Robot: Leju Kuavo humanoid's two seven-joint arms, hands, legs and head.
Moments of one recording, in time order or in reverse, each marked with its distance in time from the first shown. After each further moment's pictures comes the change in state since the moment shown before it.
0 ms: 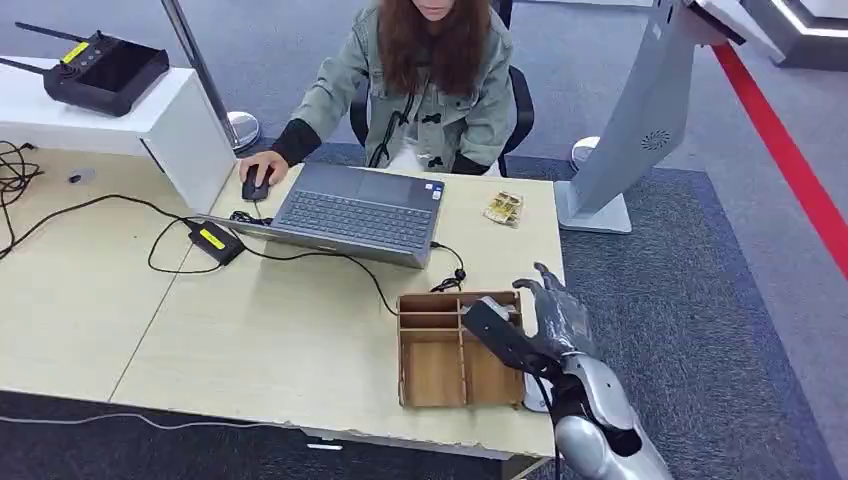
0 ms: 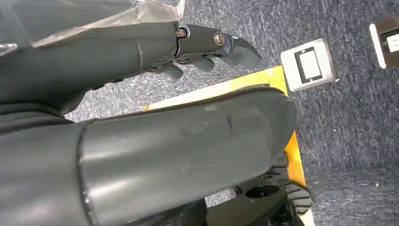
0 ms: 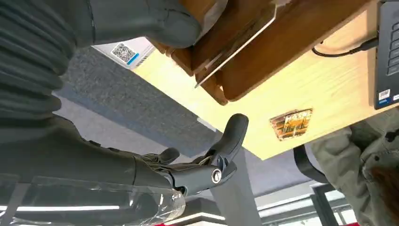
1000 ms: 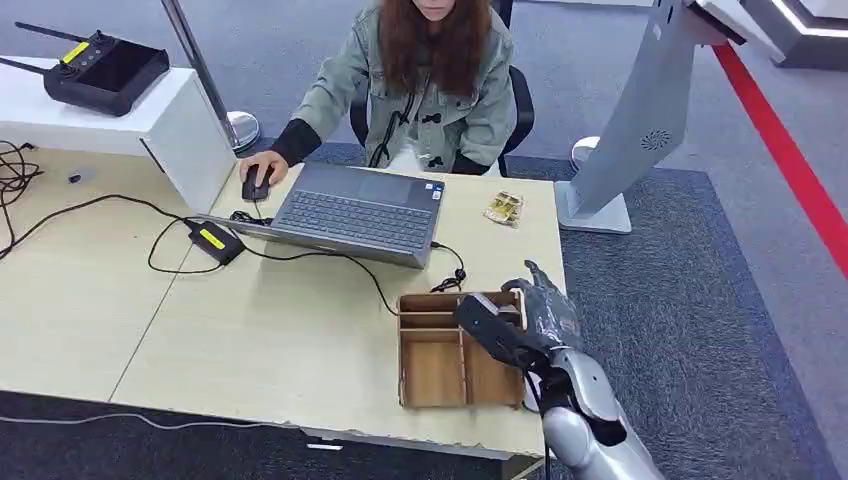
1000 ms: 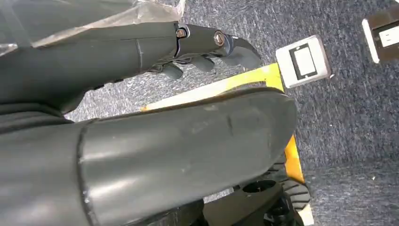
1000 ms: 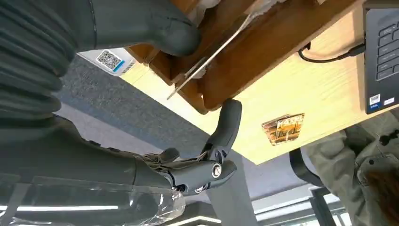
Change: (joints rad) left arm -0.003 -0.005 -0.018 -0.009 0.000 -0.016 0.000; right arm -0.035 0.043 0.007 0.072 0.007 -0.020 -0.017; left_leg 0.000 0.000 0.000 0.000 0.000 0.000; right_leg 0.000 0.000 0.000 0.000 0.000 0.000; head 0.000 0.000
